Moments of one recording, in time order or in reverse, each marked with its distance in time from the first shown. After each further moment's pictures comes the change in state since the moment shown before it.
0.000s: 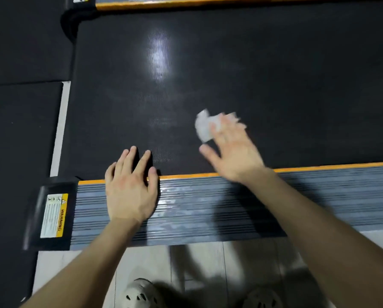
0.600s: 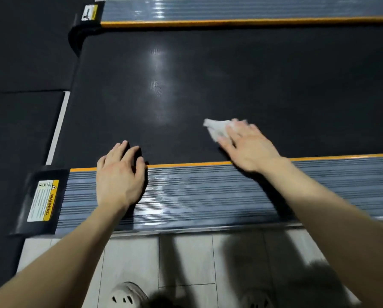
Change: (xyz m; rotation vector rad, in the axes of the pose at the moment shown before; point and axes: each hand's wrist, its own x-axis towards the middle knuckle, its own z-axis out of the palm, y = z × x) left_hand 0.003 -0.006 0.012 -0.065 0.103 0.014; right_hand -0.023 0.067 -0.011 -0.085 -0.070 0.110
